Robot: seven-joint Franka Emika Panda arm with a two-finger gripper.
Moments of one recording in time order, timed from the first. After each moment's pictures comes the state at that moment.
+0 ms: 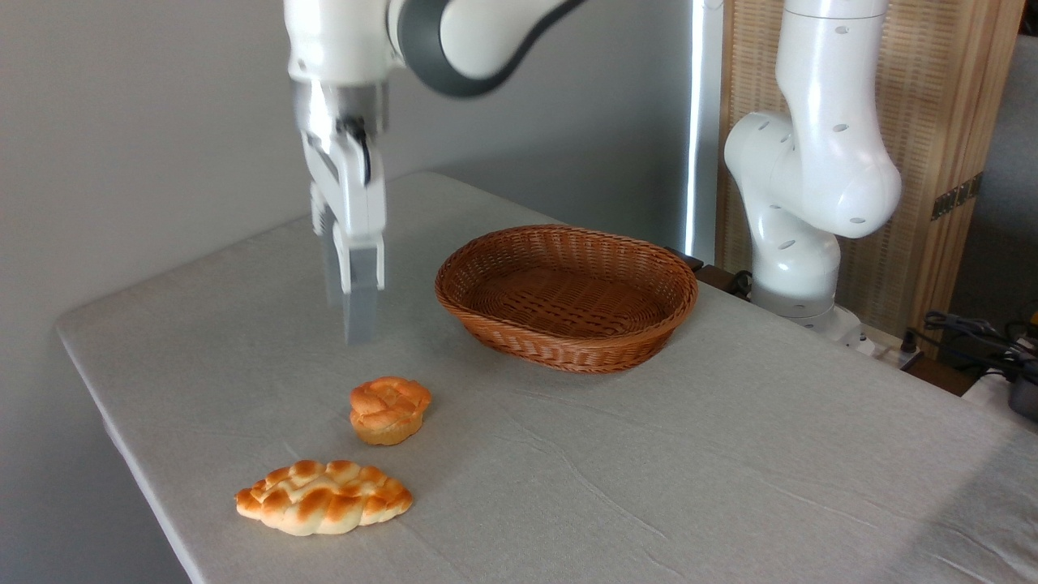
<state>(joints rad) -0.28 -0.08 0.00 -1.96 0.04 2.11 0.72</state>
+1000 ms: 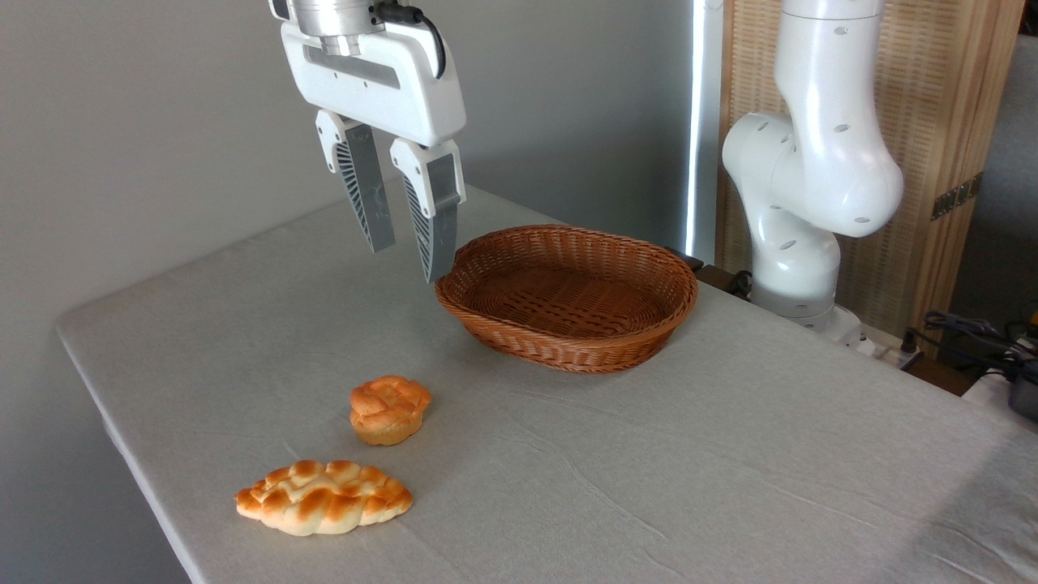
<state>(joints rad) -0.23 -0.06 0.11 -1.64 0.00 1.60 0.61</state>
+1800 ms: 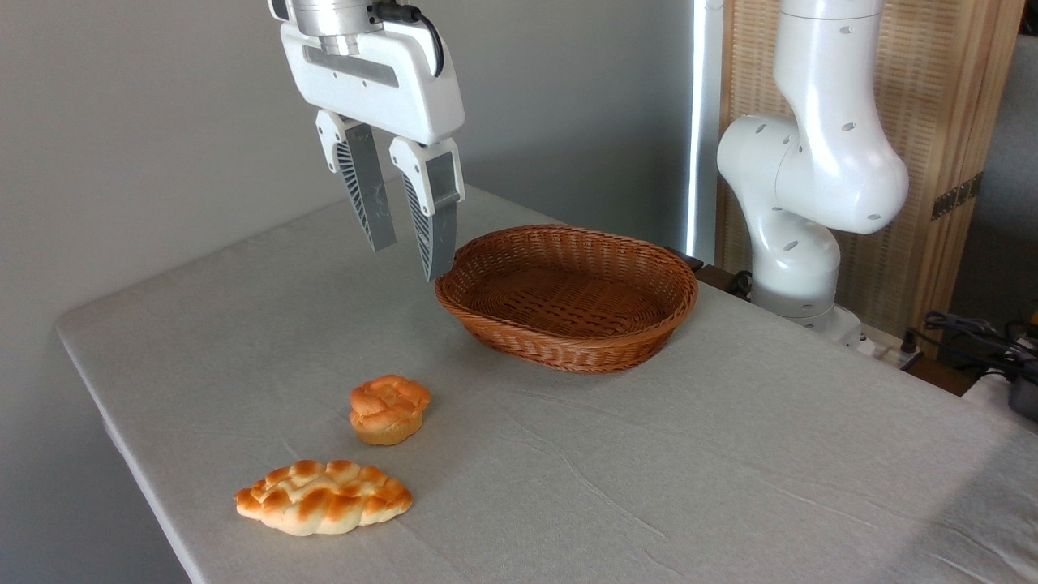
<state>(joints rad) -0.11 -0.06 -0.02 -1.63 0.00 1.60 0.61</state>
